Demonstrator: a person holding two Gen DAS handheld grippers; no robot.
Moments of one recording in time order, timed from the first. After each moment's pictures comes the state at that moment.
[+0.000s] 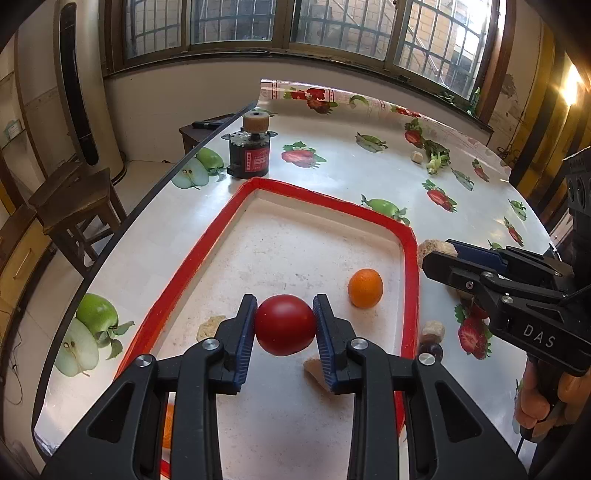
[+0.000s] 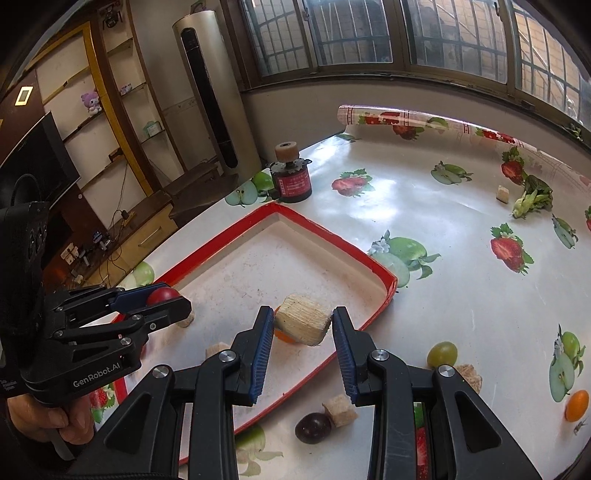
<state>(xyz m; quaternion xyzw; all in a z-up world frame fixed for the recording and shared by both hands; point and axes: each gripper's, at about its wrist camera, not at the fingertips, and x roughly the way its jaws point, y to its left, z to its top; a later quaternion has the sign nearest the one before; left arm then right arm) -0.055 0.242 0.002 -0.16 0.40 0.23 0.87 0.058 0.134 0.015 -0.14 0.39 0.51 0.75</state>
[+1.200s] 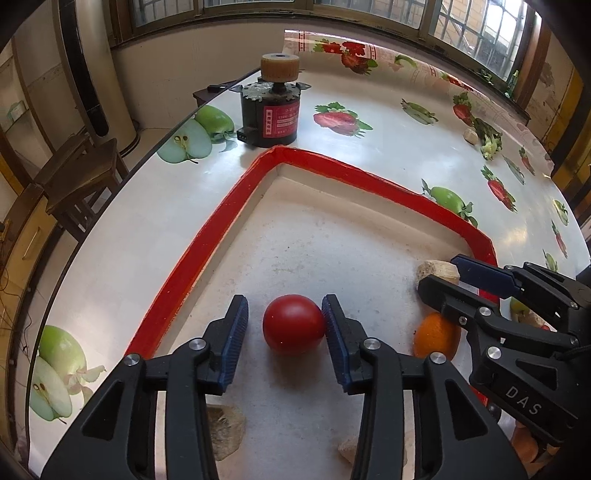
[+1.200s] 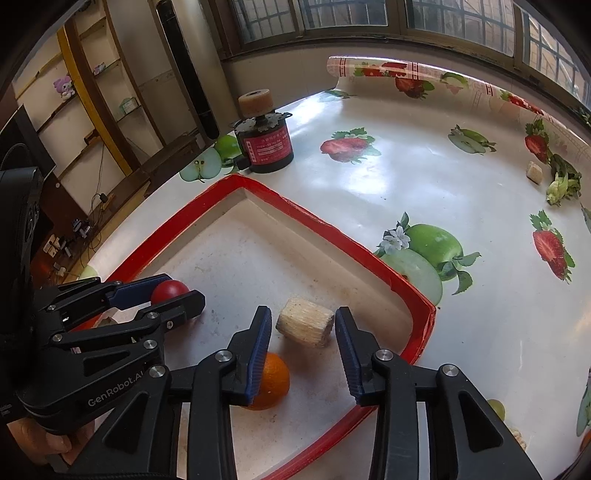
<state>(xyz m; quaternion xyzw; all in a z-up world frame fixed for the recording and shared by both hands) 0.000 0.284 -0.050 -0.18 0.46 0.26 0.83 0.089 0.200 -0.045 -0.17 0.44 0.48 0.74</state>
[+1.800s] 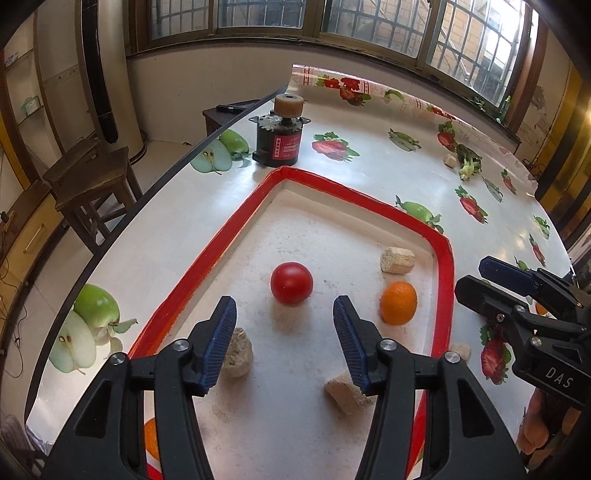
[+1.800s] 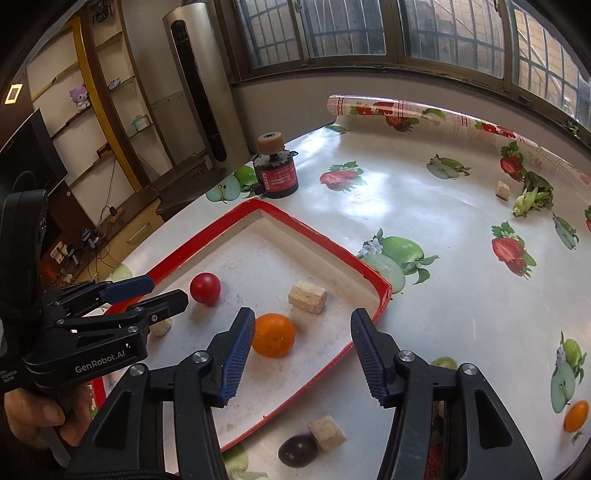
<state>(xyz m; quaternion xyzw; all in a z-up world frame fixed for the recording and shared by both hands) -0.045 0.256 -0.015 -0.19 0.41 0.27 0.85 0.068 0.143 0.002 -0.15 0.40 0.49 0.76</state>
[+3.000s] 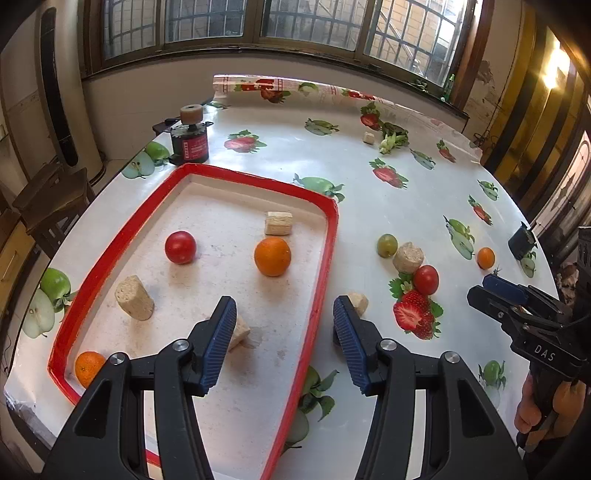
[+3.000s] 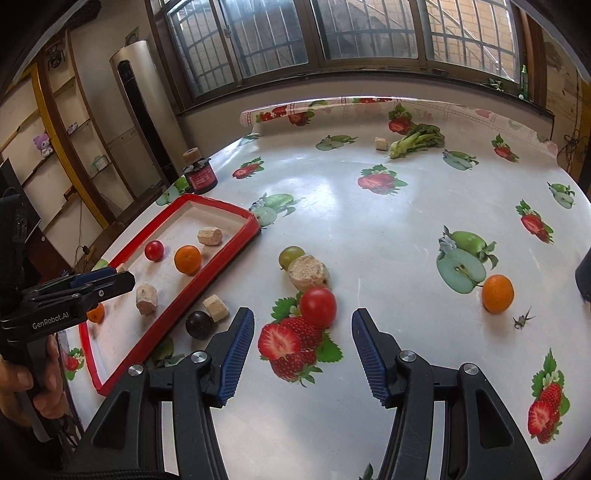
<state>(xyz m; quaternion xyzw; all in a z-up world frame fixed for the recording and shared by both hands) -0.043 0.161 0.007 -0.16 0.41 0.19 0.88 0.080 -0.023 0.004 -0.09 0.42 0.41 0.81</state>
